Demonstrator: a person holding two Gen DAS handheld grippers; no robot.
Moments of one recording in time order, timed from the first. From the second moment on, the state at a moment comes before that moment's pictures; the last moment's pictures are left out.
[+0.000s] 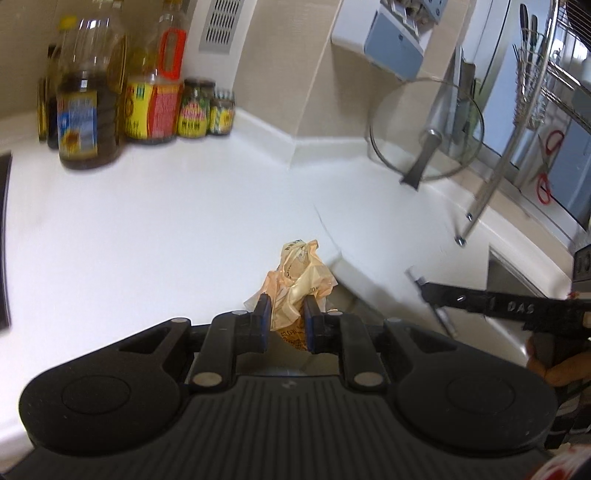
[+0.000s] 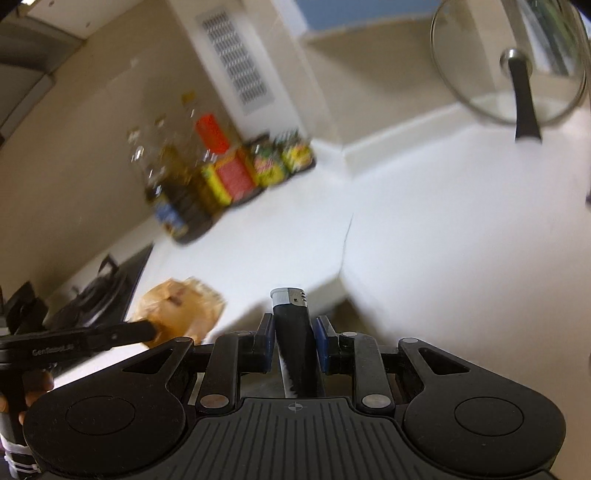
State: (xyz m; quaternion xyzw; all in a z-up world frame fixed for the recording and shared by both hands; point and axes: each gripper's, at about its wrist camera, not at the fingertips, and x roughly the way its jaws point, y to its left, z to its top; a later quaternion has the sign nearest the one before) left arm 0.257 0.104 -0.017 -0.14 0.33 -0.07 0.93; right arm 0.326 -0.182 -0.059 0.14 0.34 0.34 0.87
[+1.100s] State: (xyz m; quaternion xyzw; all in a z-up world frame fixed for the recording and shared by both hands) left arm 0.256 0.052 -0.216 -0.24 0.49 -0.01 0.84; right arm 0.297 -0.188 -0.221 0.12 0.48 0.24 0.83
